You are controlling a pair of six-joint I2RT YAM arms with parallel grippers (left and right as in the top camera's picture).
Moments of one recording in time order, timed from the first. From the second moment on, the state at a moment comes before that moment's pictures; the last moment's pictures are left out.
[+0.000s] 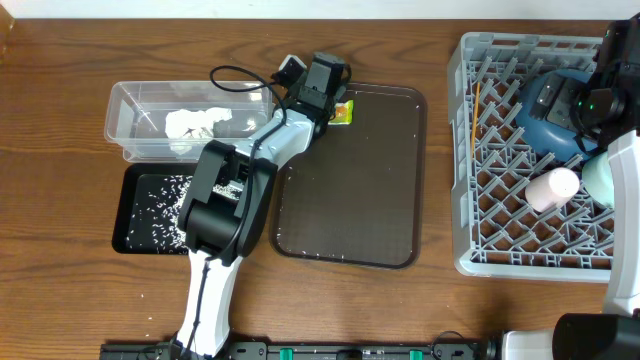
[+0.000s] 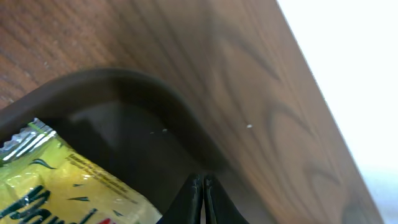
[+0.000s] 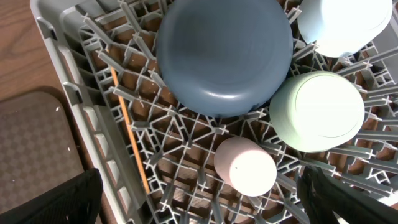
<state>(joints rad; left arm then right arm) -0.42 2.27 1.56 -0.05 -0.20 -1.24 -0.16 1.58 1.67 -1.14 0.17 0.29</state>
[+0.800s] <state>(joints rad) -0.43 2.21 1.57 -0.46 -0.03 -1.17 -0.16 1.58 1.67 -1.14 0.17 0.29</state>
